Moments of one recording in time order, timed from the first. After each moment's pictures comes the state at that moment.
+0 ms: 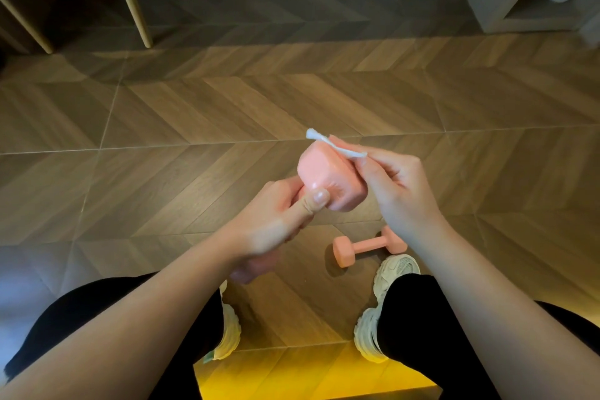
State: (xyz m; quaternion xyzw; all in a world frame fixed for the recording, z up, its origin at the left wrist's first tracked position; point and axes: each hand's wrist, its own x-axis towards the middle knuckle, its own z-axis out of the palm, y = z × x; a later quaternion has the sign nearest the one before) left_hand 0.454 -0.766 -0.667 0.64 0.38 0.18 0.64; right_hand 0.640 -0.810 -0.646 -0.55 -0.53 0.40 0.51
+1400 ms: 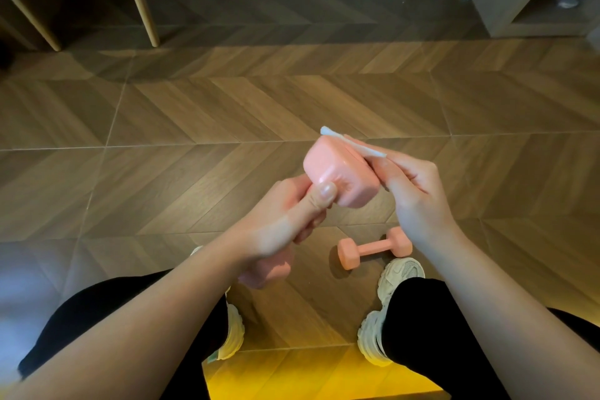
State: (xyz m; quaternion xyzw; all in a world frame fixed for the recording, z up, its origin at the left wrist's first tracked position) left_hand 0.450 -0.766 -0.657 0.58 0.33 0.21 0.71; right_hand 0.637 -0.812 -0.643 -0.55 -0.52 0.40 0.52
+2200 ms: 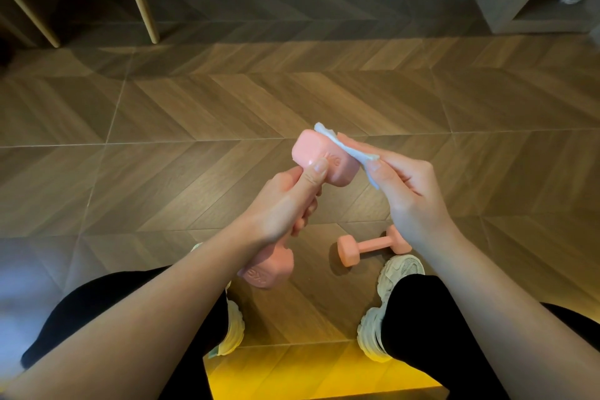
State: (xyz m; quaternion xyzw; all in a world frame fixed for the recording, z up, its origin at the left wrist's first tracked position) left_hand 0.457 -0.763 -0.666 0.53 0.46 0.20 0.68; right_hand 0.633 -0.814 -0.643 -0.53 -0.58 0.35 0.51
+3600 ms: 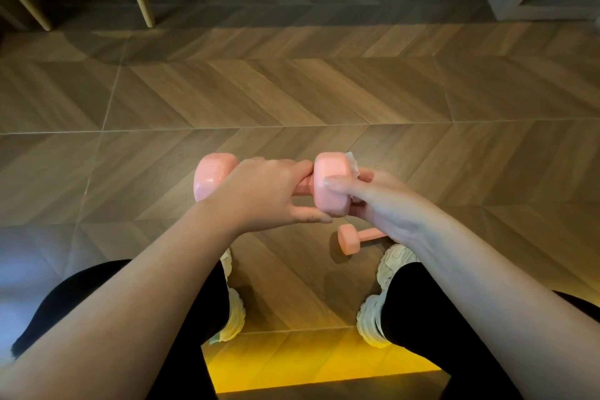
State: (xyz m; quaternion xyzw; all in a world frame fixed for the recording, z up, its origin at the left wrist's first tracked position) left_hand 0.433 -0.735 -0.668 0.93 0.34 0.00 0.15; right_hand 0.625 -0.805 -0.677 -0.58 -0.29 0.68 0.36
